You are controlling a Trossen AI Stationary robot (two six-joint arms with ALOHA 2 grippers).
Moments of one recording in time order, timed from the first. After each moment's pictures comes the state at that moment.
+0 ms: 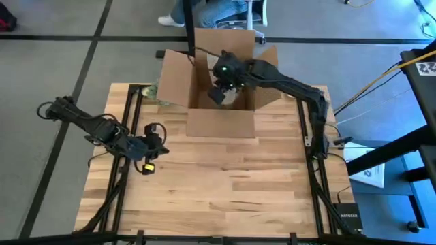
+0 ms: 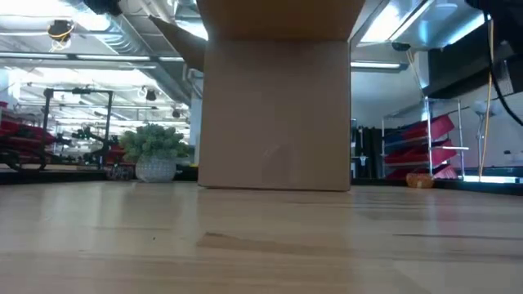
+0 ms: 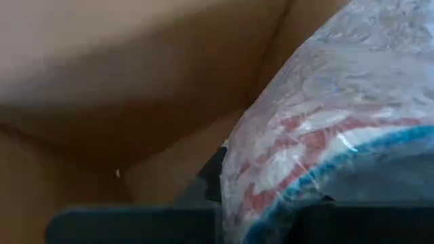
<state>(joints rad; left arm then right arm) -0.47 0.97 1.01 -0.93 -0.44 -0.39 -0.34 1.99 2.14 -1.01 0.14 0.14</state>
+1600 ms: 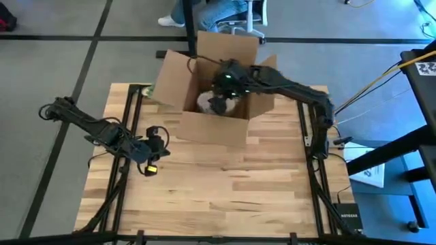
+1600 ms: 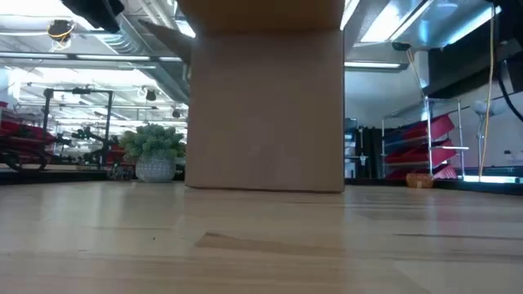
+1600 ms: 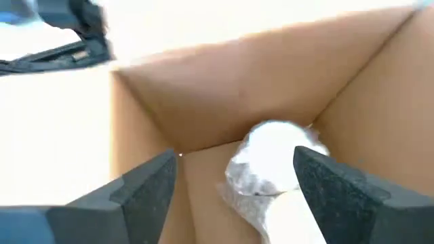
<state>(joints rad) -0.46 0.97 0.94 -0.87 -0.44 -0.40 -0.25 1.87 2.13 -1.01 0.02 0.09</state>
